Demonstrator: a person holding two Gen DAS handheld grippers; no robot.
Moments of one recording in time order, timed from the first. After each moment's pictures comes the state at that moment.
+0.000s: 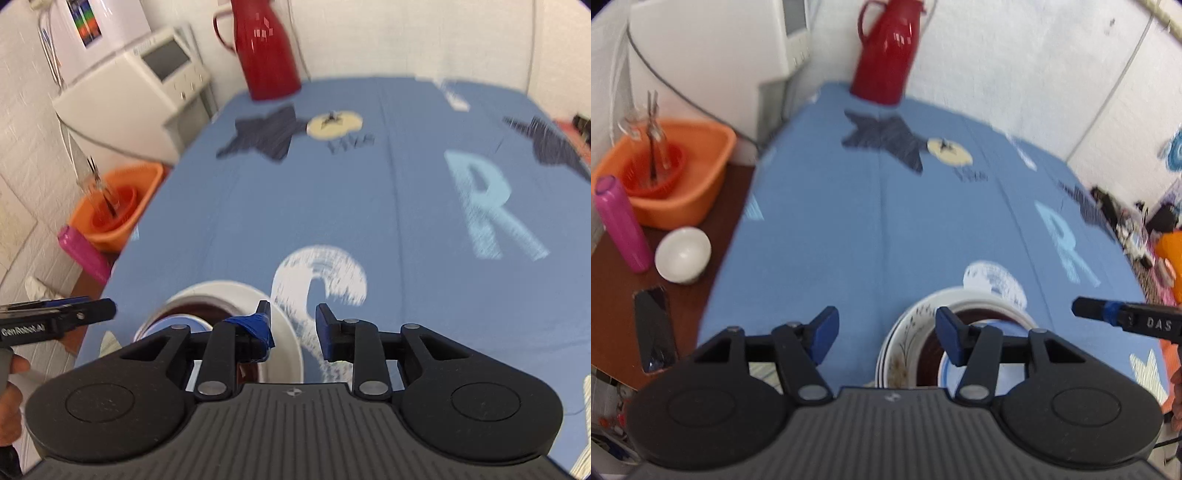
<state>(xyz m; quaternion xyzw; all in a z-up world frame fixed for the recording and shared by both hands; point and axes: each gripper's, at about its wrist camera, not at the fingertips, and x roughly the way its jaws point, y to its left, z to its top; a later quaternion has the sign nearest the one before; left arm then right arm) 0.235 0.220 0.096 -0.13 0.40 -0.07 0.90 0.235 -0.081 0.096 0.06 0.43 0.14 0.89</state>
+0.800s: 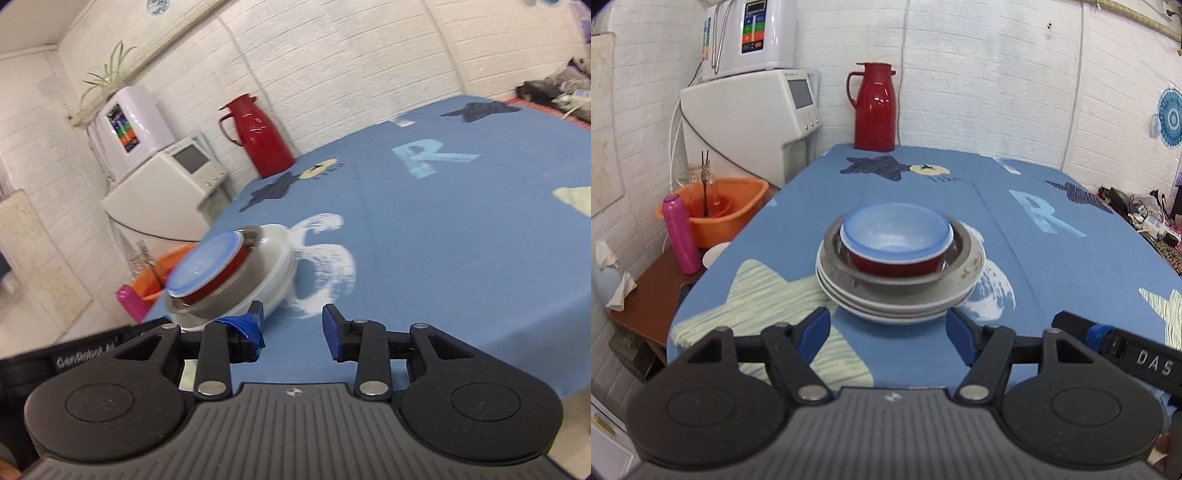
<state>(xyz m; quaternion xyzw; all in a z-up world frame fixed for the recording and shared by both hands) 0.037 0.075 0.041 -0.03 0.28 0.01 0.96 0.032 -0.134 0.010 0.20 0.25 0.12 0.94</state>
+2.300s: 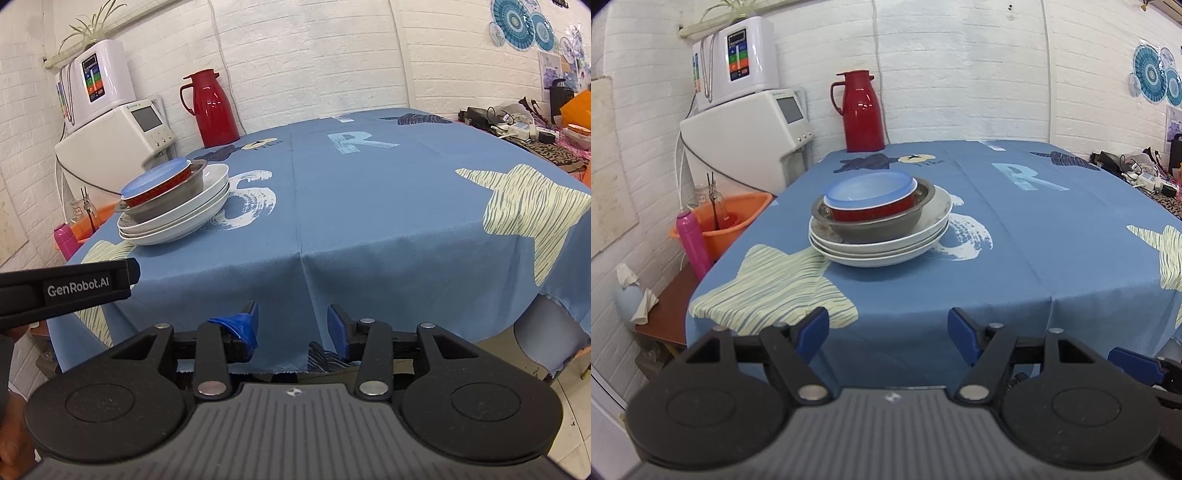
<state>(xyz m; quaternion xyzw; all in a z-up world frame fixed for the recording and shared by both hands) -0.027 0.035 0.014 0.04 0.26 0.02 0.96 -0.052 -0.129 -0.030 0.10 0.27 0.03 0.96</state>
